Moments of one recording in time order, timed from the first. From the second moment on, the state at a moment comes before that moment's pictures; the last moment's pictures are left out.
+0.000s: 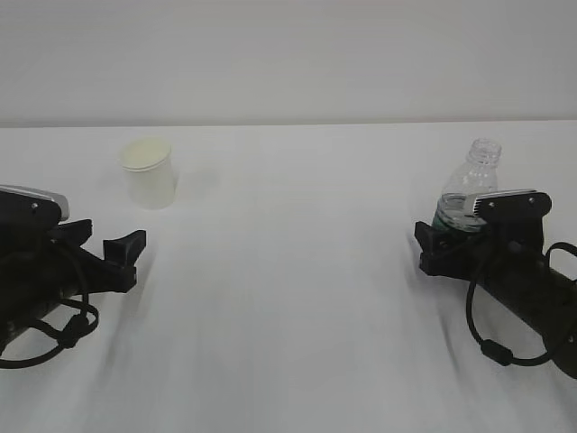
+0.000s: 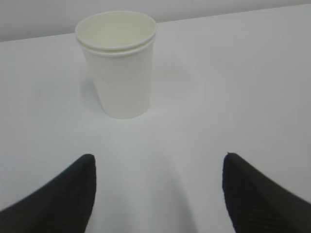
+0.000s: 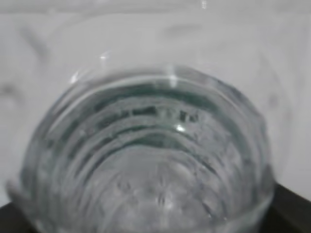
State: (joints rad) left arm -0.31 1.97 -0.44 -0.05 -1.15 -0.02; right arm 0.13 2.19 -0.62 -0.12 -1.15 0.03
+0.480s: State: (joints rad) left arm -0.31 1.97 -0.44 -0.05 -1.15 -0.02; right arm 0.13 2.16 -0.62 -0.13 -1.15 0.03
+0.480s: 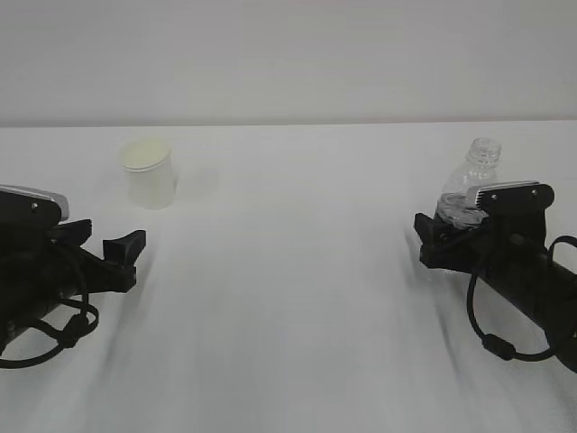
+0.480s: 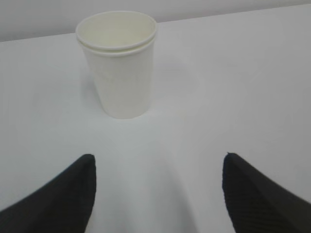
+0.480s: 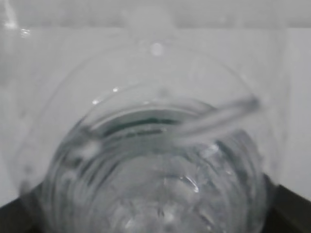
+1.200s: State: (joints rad) left arm -0.31 1.97 -0.44 -0.08 -1.15 0.02; right arm 0.13 2.15 -0.62 -0.14 -1.14 0.03
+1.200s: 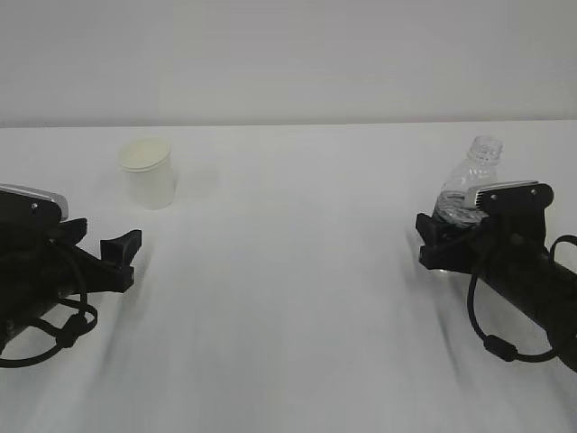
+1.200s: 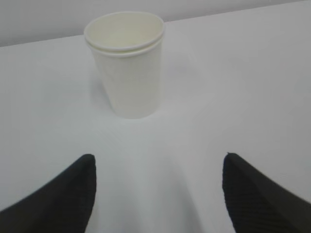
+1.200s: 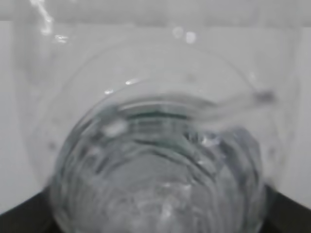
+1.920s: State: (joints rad) left arm -0.31 2.10 -0.64 -0.10 -1.15 0.02; right arm 0.13 2.03 -0.60 -0.16 -1.12 -0.02
